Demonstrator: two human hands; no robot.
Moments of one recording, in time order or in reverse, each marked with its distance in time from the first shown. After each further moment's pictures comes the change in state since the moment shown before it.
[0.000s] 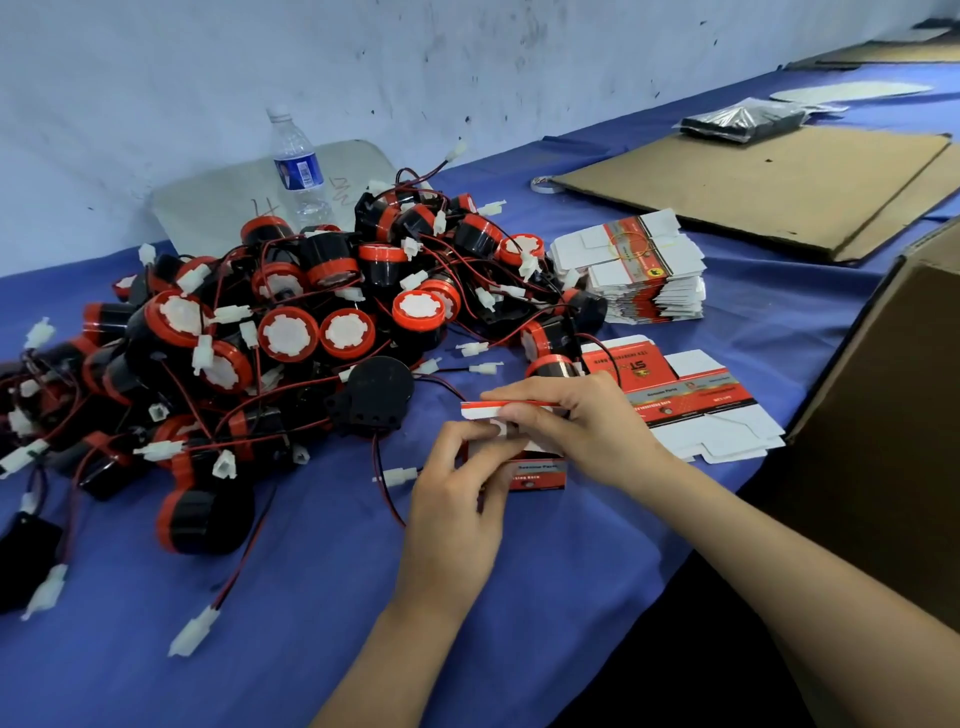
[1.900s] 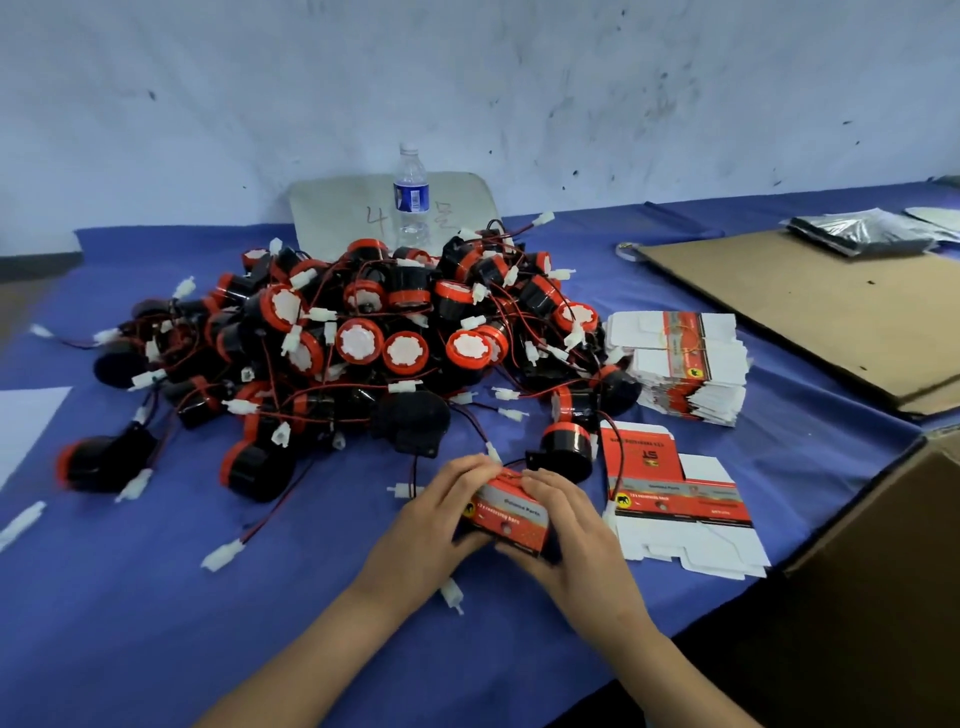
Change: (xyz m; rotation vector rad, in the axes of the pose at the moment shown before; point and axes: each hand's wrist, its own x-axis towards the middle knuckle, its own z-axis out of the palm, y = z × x) left_hand -0.008 -0.010 -0.009 0.084 -0.196 -0.098; right_hand -0.050 0.022 0.012 -0.240 -0.002 -0.197
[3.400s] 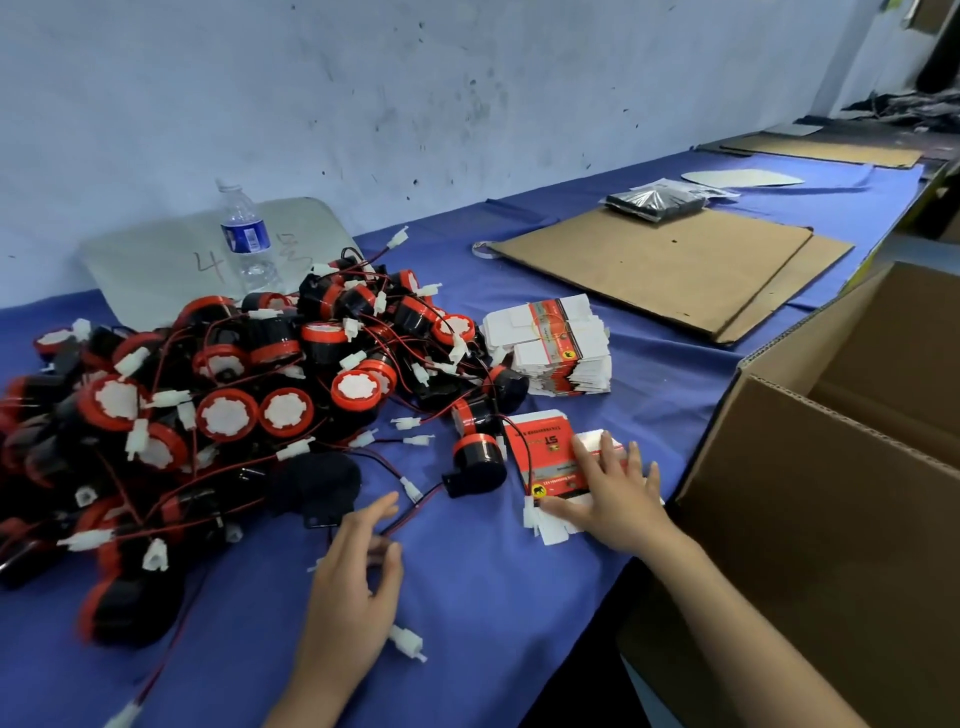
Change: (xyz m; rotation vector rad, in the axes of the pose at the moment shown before) left_hand 0.002 -0.007 -0.005 -0.252 0.073 -0.171; right_hand 0.004 0.064 -0.077 -0.425 -0.330 0.914
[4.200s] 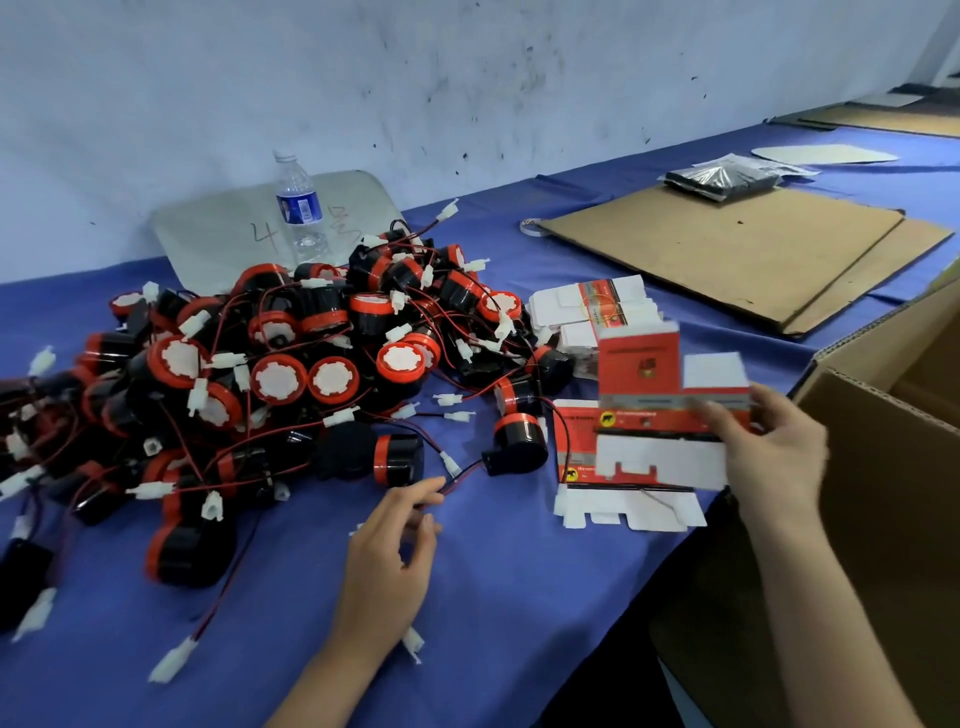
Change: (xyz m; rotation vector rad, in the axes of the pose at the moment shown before) left_hand -0.003 0.009 -0.004 0.016 0.075 0.038; right_hand -0.026 0.009 -0.057 1.020 0.670 0.125
